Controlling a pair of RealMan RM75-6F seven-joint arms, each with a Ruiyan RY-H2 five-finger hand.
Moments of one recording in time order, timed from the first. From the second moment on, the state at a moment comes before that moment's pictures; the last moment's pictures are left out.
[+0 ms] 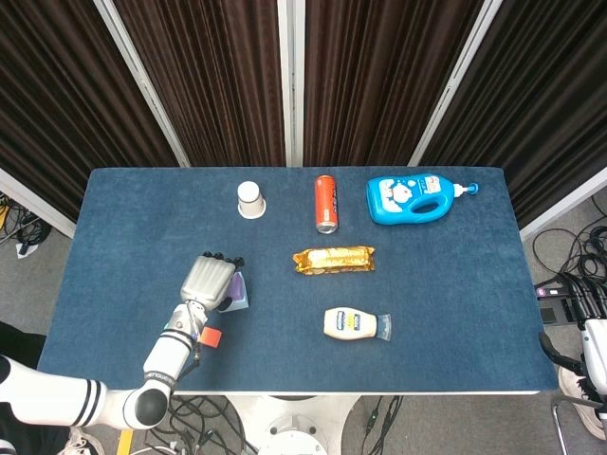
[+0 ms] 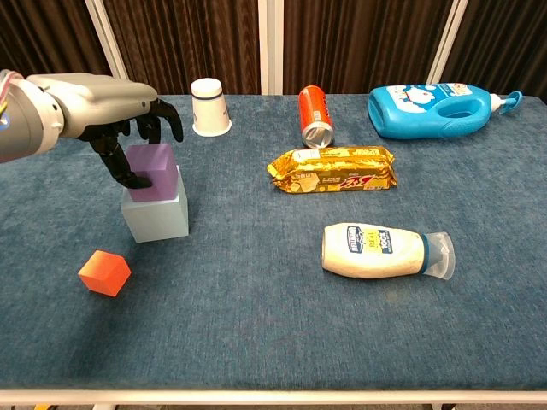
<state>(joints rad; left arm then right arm) -0.91 -1.47 -0.13 -1.90 0.55 1.22 0.87 0.01 -0.90 0.06 -1.78 -1.50 1.51 0.13</state>
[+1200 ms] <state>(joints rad) -0.56 -1.11 0.08 -2.02 1.02 1.31 0.46 0.02 -0.91 0.05 -1.78 -1.50 1.49 0.10</state>
